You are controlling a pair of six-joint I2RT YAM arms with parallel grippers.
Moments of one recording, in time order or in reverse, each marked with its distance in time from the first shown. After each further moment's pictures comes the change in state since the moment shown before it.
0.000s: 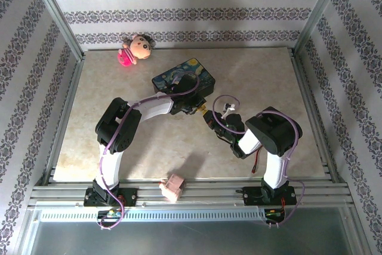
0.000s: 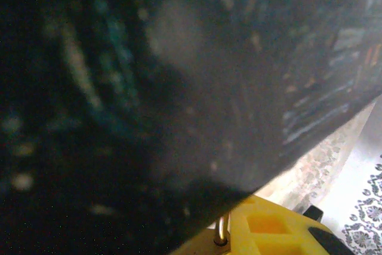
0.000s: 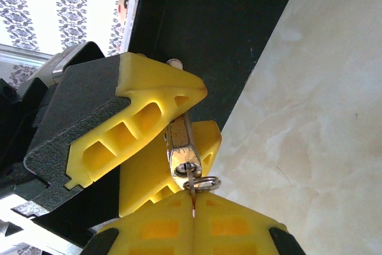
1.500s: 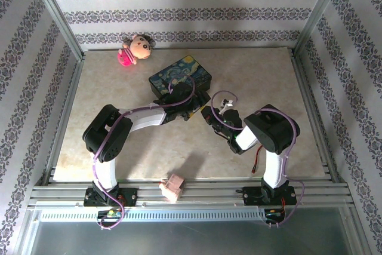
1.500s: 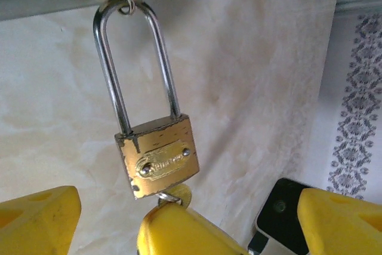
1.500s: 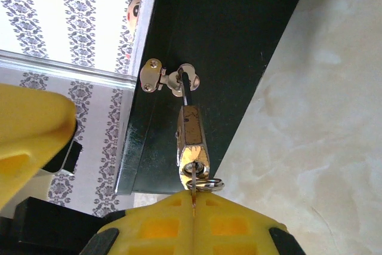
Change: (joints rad) left arm -0.025 -0.162 -0.261 0.320 -0.086 0.096; right arm -0.004 0.038 0.092 -0.025 -0.005 0.018
